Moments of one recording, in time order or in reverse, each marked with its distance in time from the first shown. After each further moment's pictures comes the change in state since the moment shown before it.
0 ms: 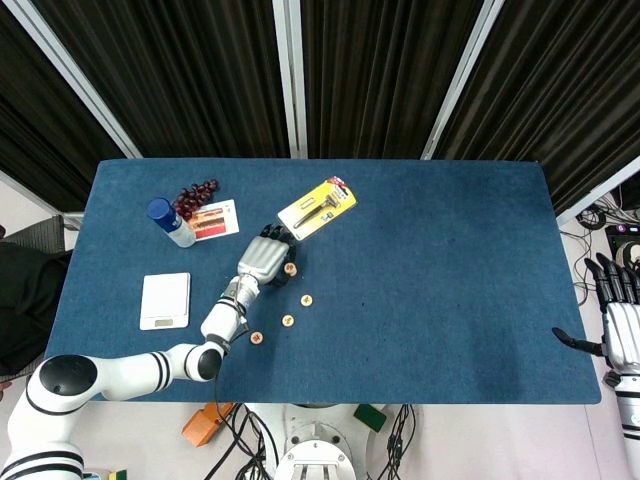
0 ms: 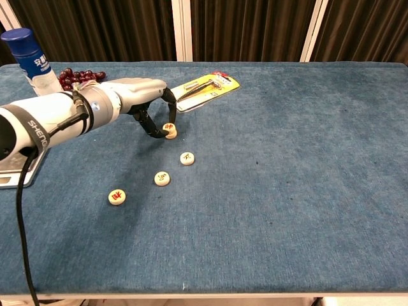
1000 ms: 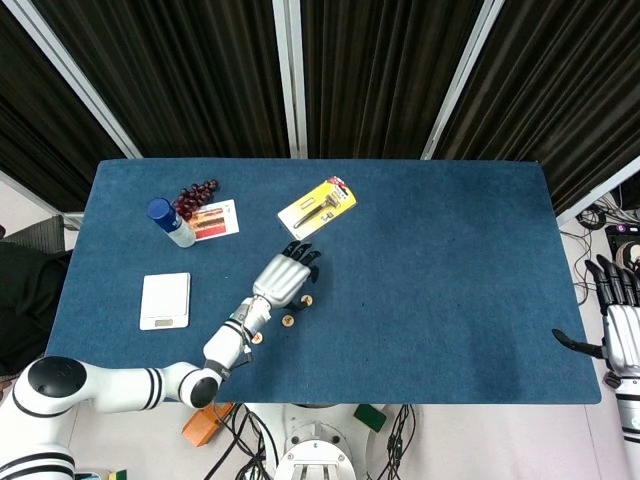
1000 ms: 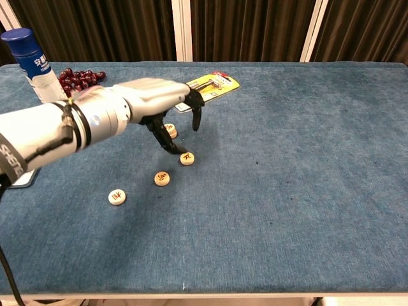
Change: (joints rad) left arm 0.030 0.031 0.067 -0.205 0.177 0.109 0.023; right arm -0.011 -0.006 -0.004 0.007 -0.011 0.019 0.012
